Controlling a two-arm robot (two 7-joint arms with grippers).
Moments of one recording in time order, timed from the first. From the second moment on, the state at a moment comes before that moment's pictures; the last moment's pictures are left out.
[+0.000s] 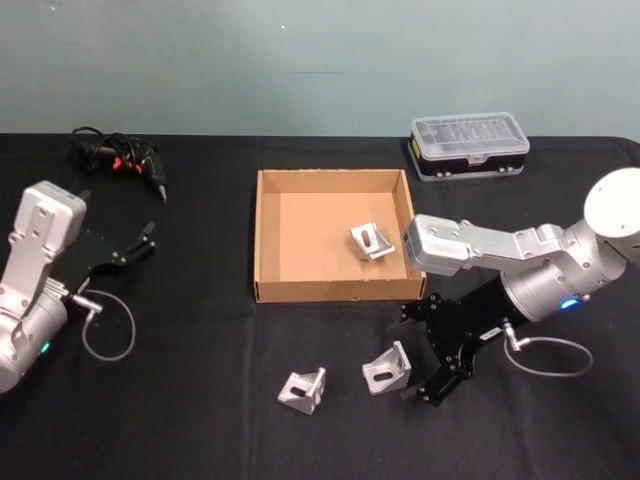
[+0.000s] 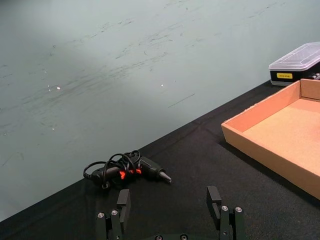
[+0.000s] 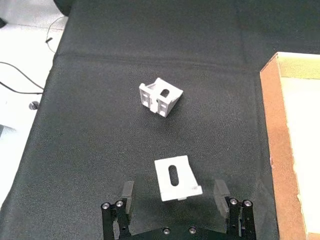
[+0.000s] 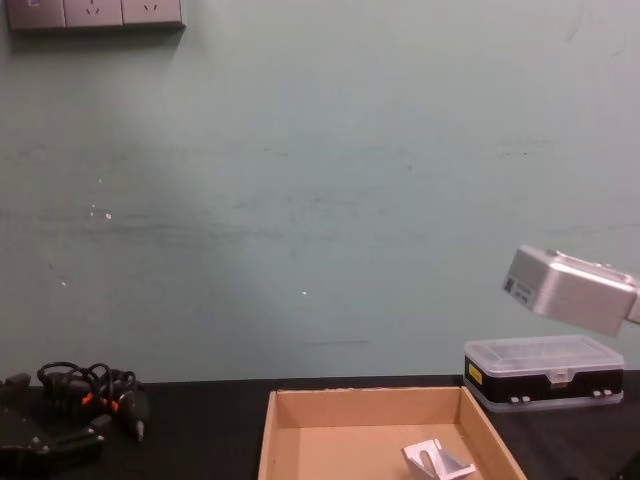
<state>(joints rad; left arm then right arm) -0.20 0.60 0.45 -1.41 -0.25 -0.12 0.03 0.80 0.66 -0.94 -1.33 0.13 0.19 1.17</state>
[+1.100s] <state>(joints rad) -0.20 0.60 0.45 -1.41 -0.25 -0.12 0.03 0.83 0.66 -1.00 -1.31 0.18 0.18 1.14</state>
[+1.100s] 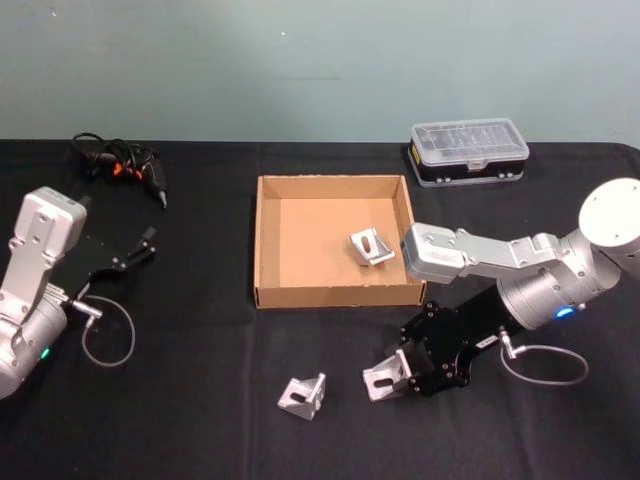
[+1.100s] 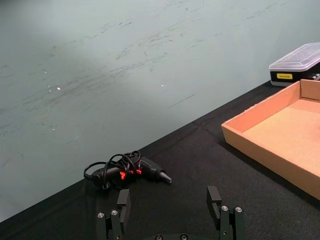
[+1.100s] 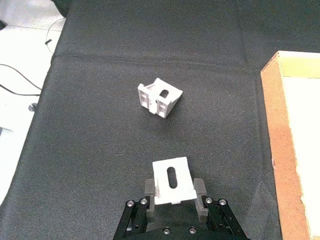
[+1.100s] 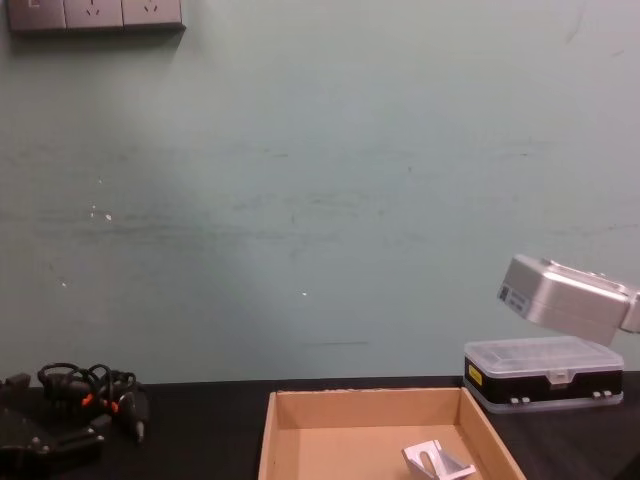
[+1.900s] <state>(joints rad) -0.20 0.60 0.45 -1.41 -0.25 -0.12 0.03 0.72 0.69 -0.74 -1.49 0.40 0.24 0.84</state>
